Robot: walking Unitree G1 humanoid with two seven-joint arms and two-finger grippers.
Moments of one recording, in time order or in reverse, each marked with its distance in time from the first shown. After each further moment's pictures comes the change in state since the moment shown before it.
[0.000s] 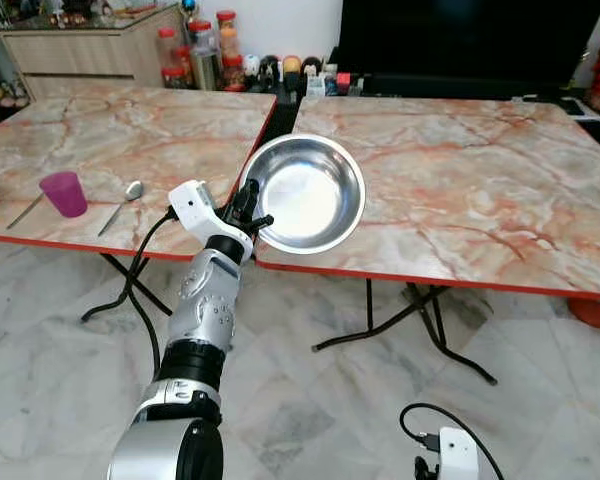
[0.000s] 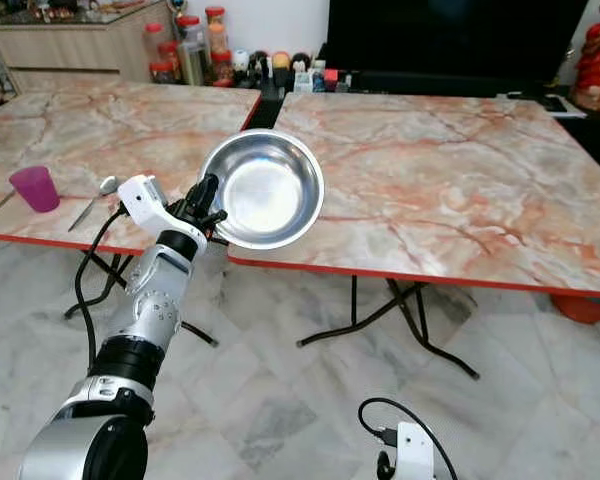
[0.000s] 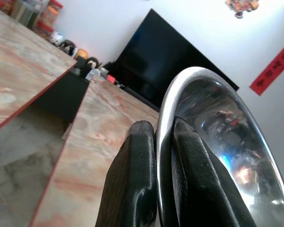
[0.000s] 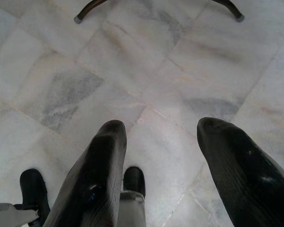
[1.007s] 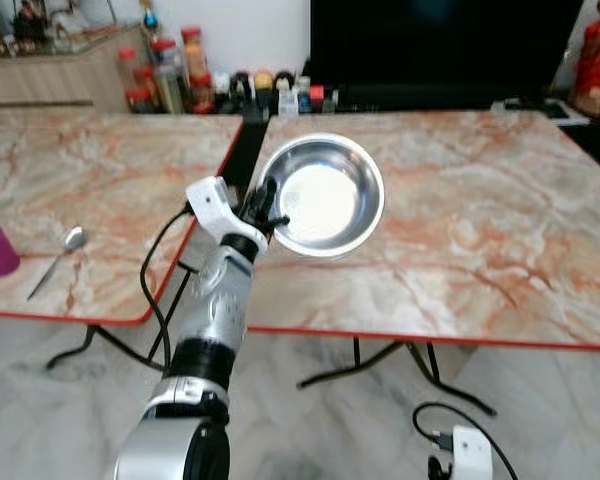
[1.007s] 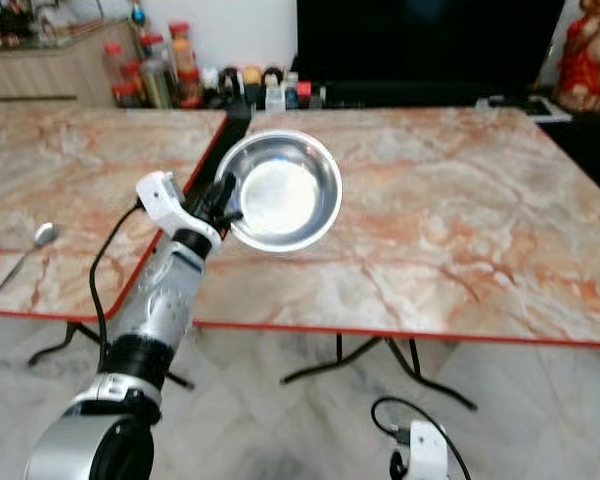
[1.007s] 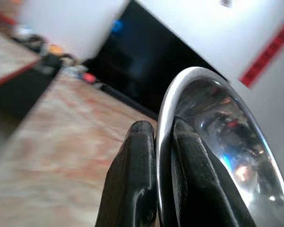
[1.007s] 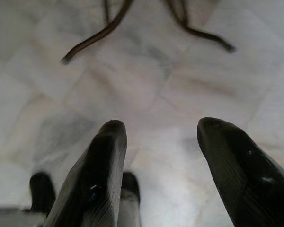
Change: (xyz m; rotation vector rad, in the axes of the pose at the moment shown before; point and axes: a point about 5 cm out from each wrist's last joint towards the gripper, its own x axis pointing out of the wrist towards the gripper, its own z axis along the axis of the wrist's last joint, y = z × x) left arm 0.003 -0.005 0.002 0.011 -0.004 -0.013; right arm 0.001 0.004 0.006 0.014 -0.021 0.015
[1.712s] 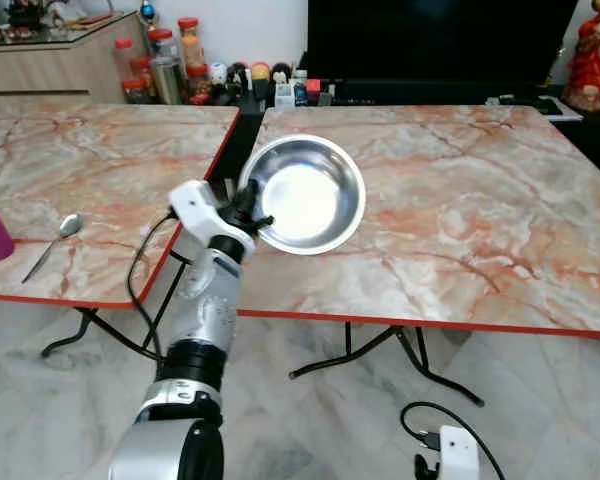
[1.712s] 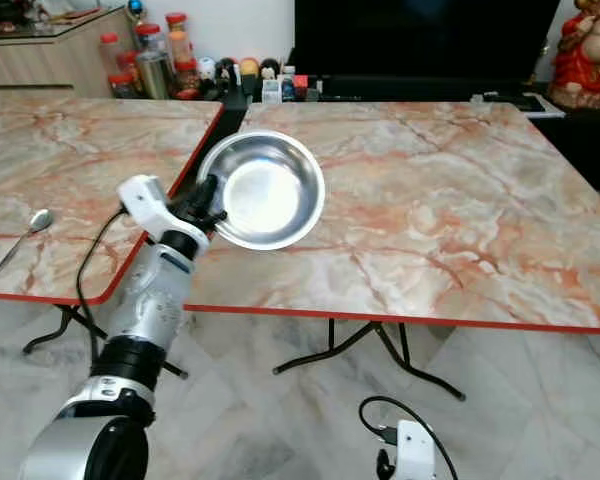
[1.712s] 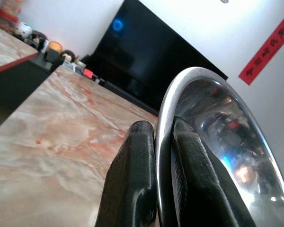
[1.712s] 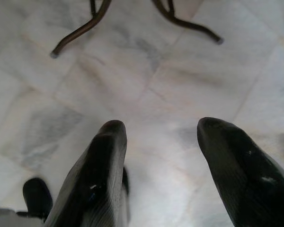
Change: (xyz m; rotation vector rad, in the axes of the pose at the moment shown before) left arm -0.001 -0.002 -0.005 -0.004 0.008 0.001; right arm -0.001 -0.009 -0.003 -0.007 0.008 -0.019
